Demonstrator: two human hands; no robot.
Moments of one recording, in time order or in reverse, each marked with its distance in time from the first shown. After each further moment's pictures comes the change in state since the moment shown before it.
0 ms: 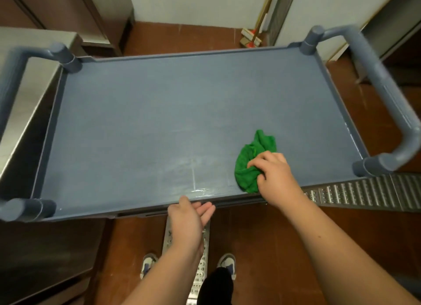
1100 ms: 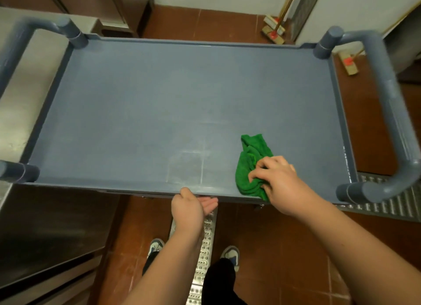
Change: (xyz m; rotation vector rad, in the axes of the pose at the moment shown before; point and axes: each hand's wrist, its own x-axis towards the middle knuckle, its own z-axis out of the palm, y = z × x) left_hand 0.029 0.011 -0.003 0.133 0.089 0.075; right_hand 0.011 -0.011 -0.006 -0.112 -0.264 -0.209
